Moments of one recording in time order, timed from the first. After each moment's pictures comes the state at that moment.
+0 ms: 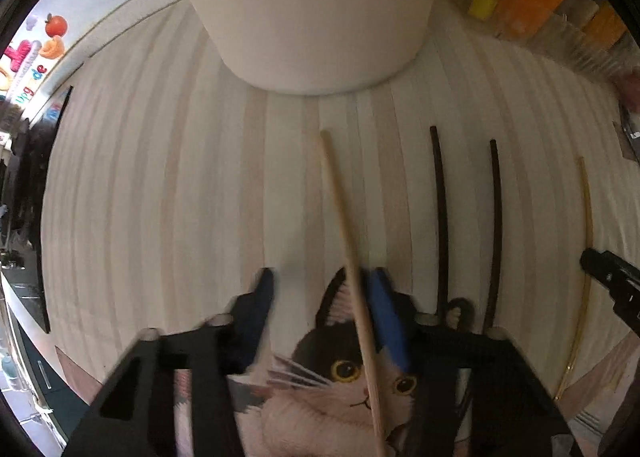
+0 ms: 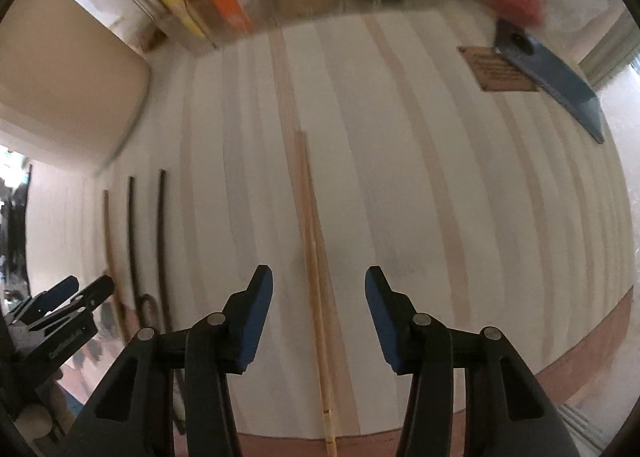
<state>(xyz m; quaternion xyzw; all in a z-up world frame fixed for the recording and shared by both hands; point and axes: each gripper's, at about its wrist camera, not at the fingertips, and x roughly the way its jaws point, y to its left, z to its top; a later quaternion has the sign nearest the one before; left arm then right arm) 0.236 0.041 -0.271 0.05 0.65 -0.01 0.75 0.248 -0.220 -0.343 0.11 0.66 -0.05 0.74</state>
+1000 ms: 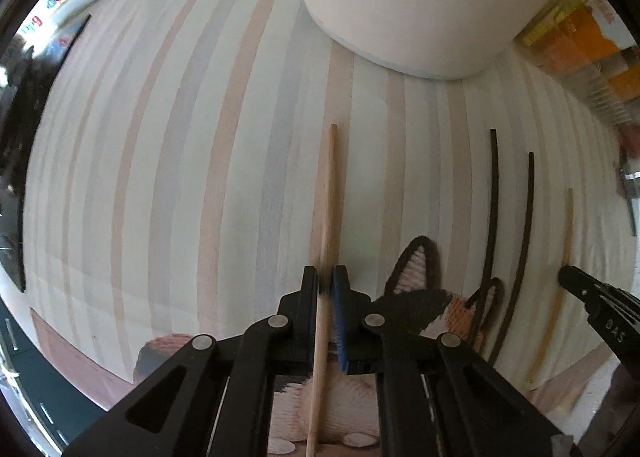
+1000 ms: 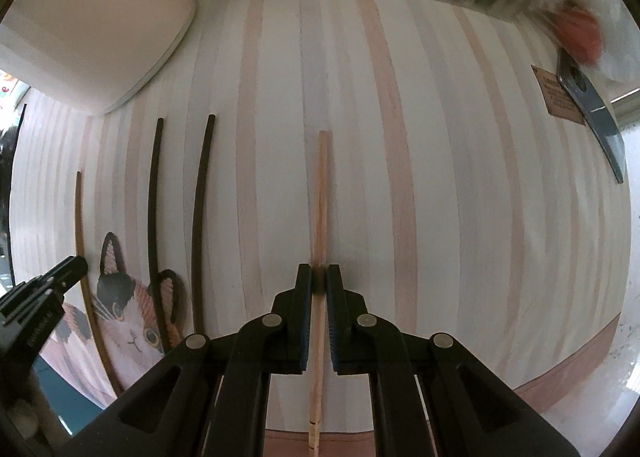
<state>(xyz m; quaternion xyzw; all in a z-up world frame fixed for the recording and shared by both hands) 0.243 0.133 -0.273 -0.04 0.69 0.00 0.72 0.264 -0.155 -0.353 0.05 0.70 -0.01 0.71</state>
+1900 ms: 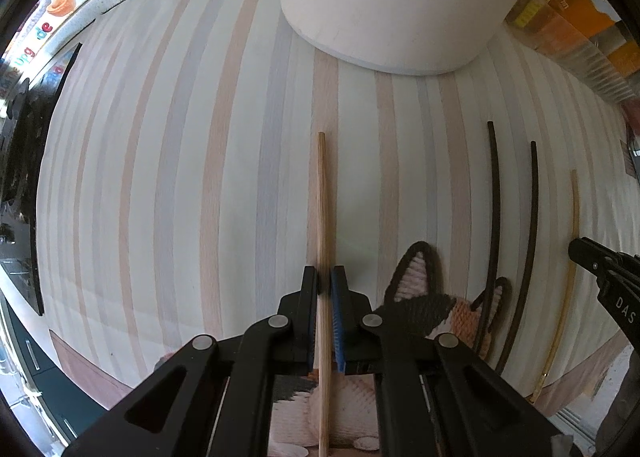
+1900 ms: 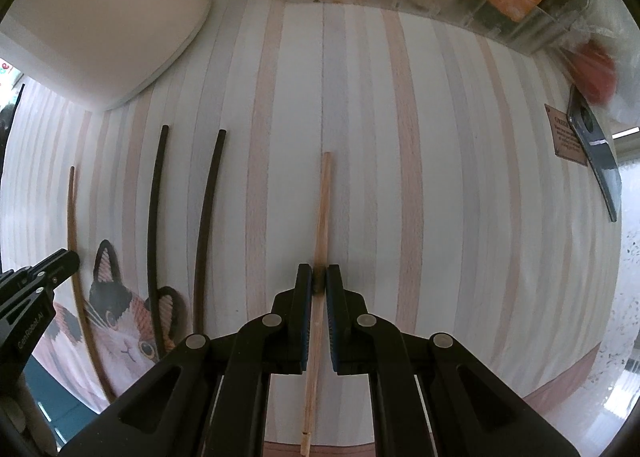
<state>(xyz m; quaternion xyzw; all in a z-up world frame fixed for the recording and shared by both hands) 0.256 0.110 -0.275 0.01 0.69 0.01 0.73 0.297 -0.120 -0.355 0.01 0.70 0.00 0.71</state>
